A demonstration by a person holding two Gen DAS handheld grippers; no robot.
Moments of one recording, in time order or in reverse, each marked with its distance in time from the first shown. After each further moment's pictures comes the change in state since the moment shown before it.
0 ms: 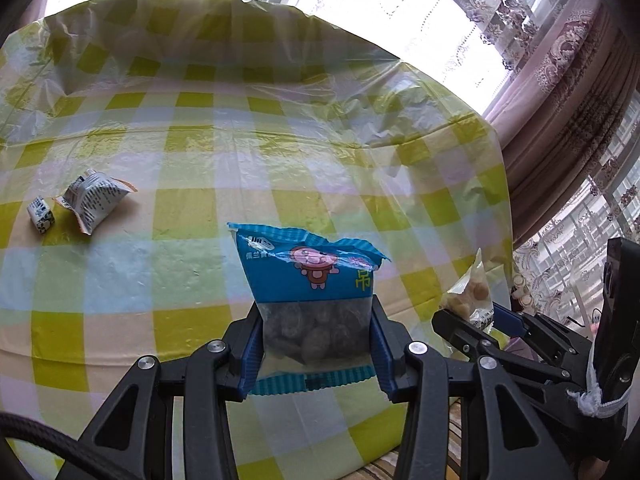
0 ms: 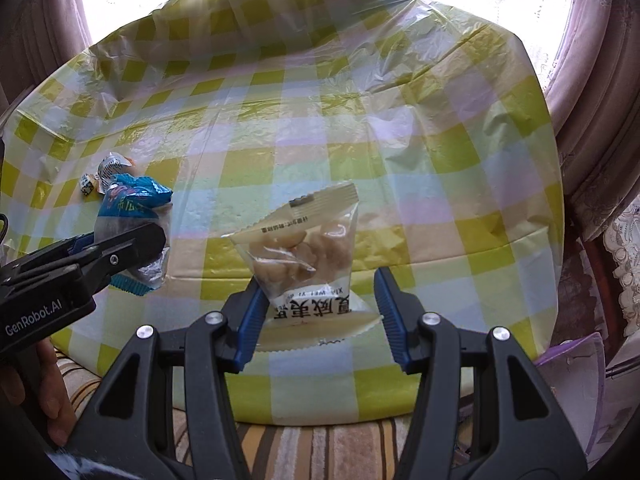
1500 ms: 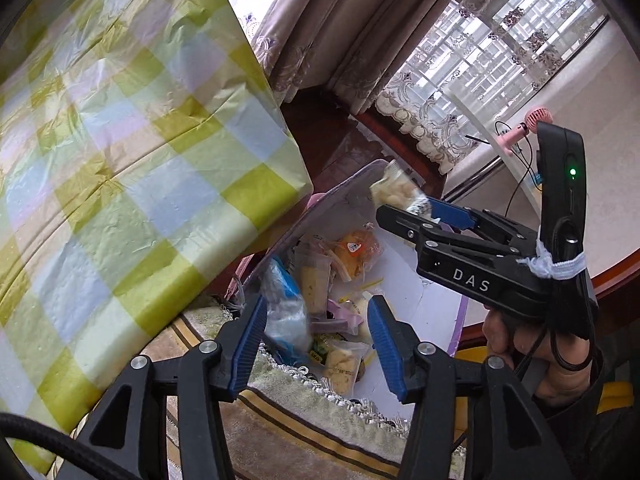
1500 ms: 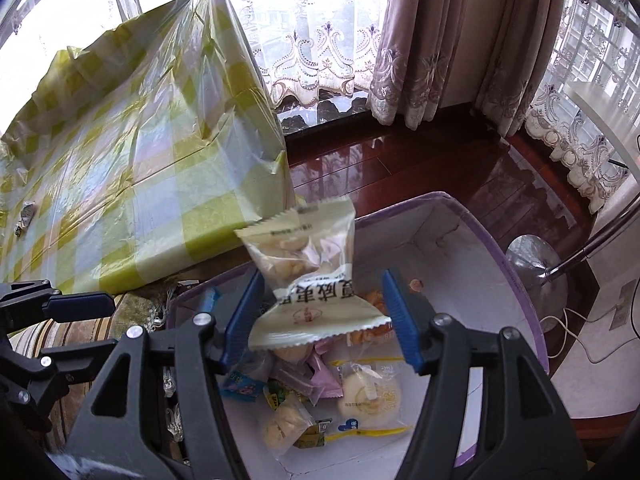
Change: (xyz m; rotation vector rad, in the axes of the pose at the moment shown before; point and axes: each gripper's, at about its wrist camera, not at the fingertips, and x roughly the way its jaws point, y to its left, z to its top) left arm 0.051 -0.221 -0.089 0.448 0.421 -0.336; right arm -0.070 -0.217 -0.119 0.353 0.051 -0.195
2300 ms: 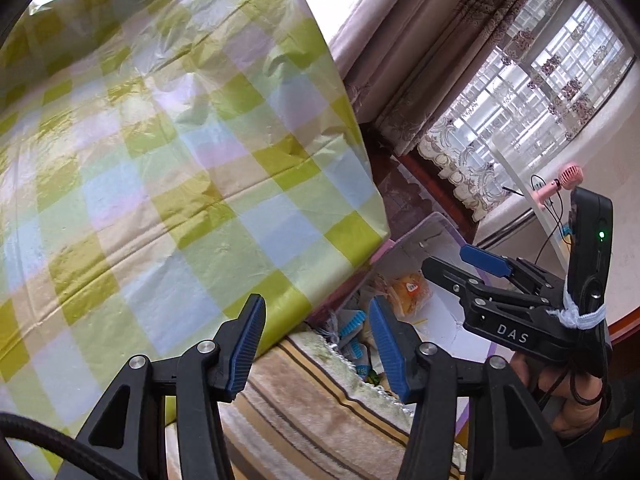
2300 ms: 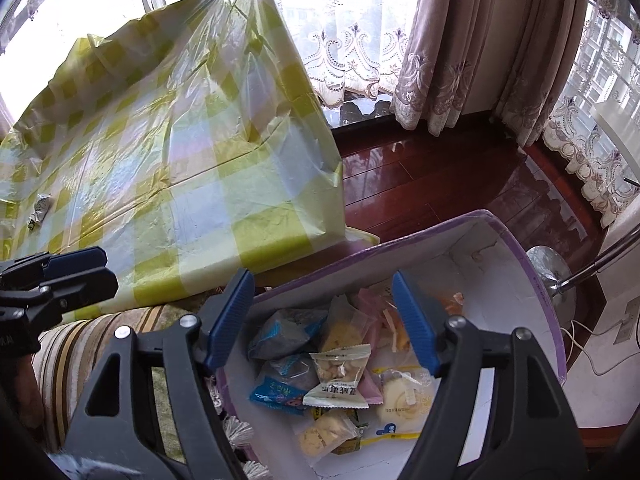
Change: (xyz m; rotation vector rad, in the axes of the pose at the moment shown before) left arm -0.046 0.063 0.002 -0.130 -0.140 0.115; right arm -0.002 0.044 0.010 -0.059 0.003 0.052
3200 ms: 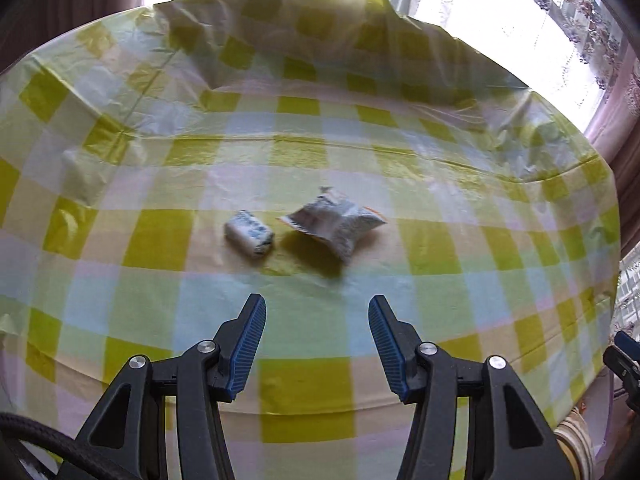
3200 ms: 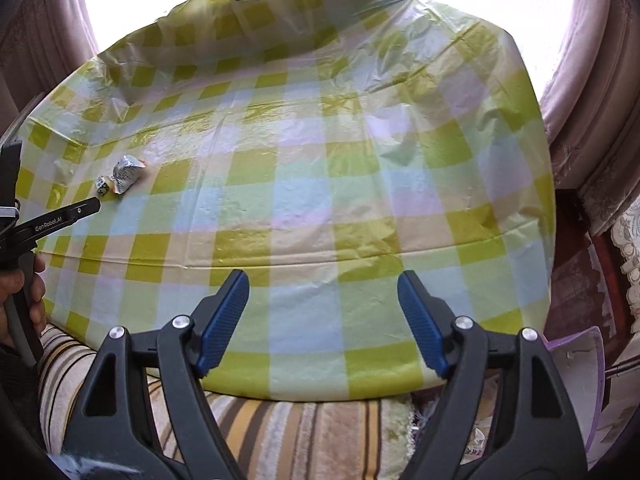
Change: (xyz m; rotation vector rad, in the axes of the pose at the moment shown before) left arm -0.144 0.285 -0.061 -0.464 -0.246 0.591; right arm 0.019 0.201 0.039 -0.309 -0.030 0.194
